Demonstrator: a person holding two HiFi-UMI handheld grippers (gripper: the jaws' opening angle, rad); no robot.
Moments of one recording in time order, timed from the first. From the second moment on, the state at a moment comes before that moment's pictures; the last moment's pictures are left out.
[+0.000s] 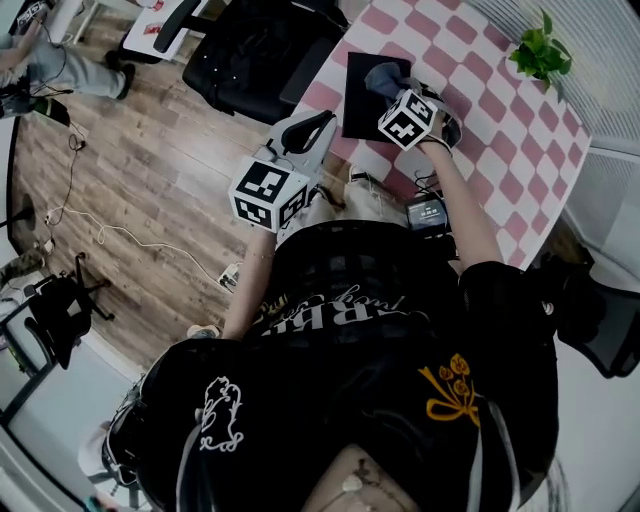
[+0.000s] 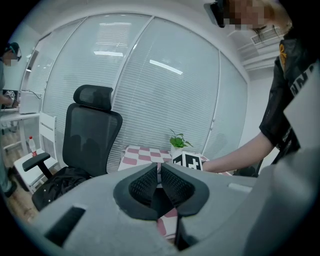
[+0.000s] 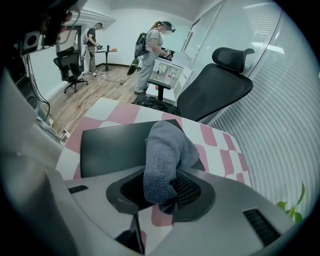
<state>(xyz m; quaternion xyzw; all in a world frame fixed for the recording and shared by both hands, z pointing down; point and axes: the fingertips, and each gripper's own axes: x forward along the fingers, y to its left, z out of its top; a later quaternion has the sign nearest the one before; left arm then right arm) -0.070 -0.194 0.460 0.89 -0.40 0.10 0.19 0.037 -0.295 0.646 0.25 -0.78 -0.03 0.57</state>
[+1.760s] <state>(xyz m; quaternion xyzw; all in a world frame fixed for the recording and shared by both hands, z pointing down) -0.031 -0.197 0.452 0.90 -0.38 0.09 0.17 0.097 -0.348 0.616 0.36 -0.81 0.11 0.45</state>
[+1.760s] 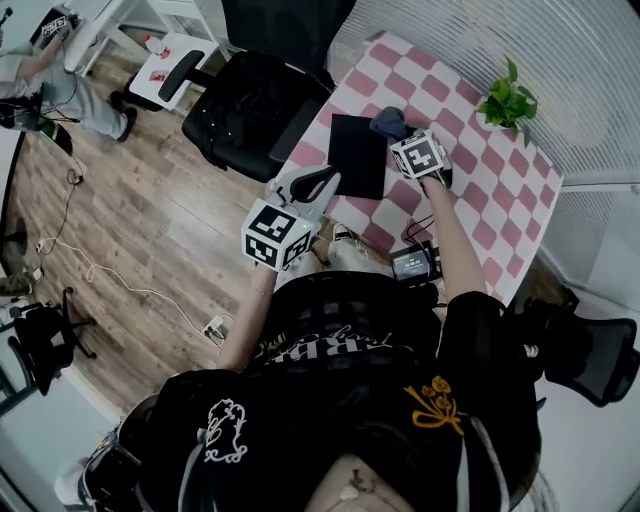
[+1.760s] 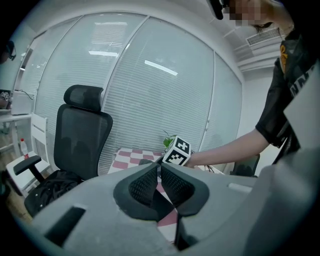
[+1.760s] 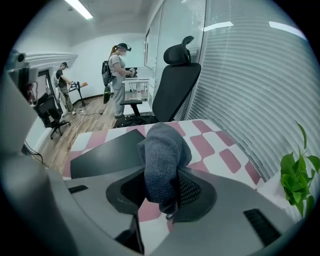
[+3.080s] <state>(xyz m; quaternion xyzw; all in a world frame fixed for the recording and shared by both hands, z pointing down) -0.035 -0.176 0.462 0.91 -0.36 0.12 0.18 0.093 -0.177 0.658 0.25 -0.79 0.05 0.55</state>
